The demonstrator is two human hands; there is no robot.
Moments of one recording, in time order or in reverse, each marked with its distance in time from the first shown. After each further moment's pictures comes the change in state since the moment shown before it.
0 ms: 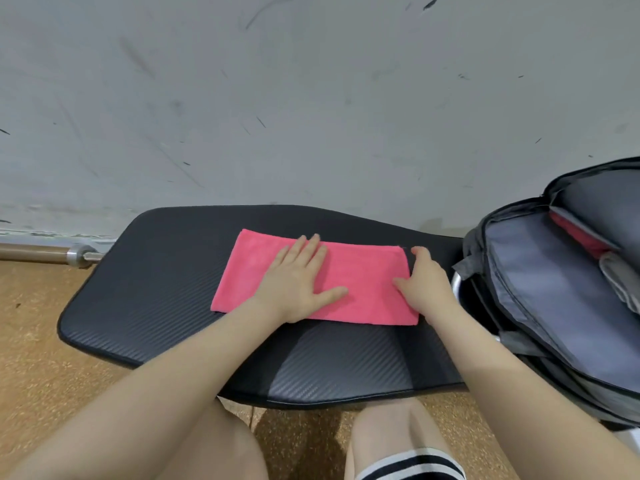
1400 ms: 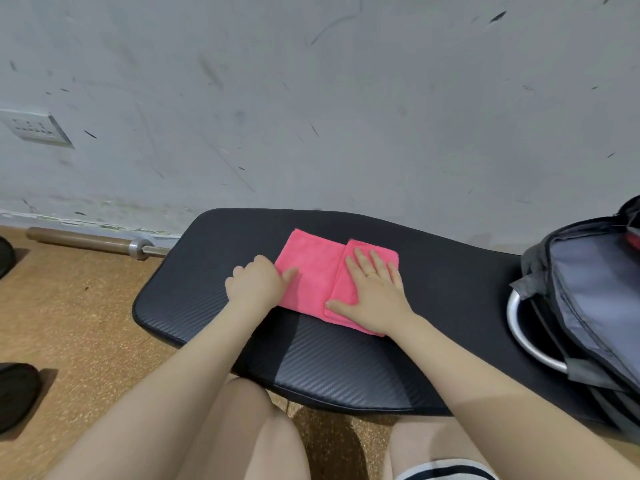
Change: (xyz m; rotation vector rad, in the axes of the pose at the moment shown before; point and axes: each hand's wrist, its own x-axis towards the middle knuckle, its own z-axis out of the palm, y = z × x) left_hand -0.042 -0.073 -0.022 -0.174 0.047 -0.802; right_hand -0.022 -0.082 0.075 -0.391 -0.223 -0.529
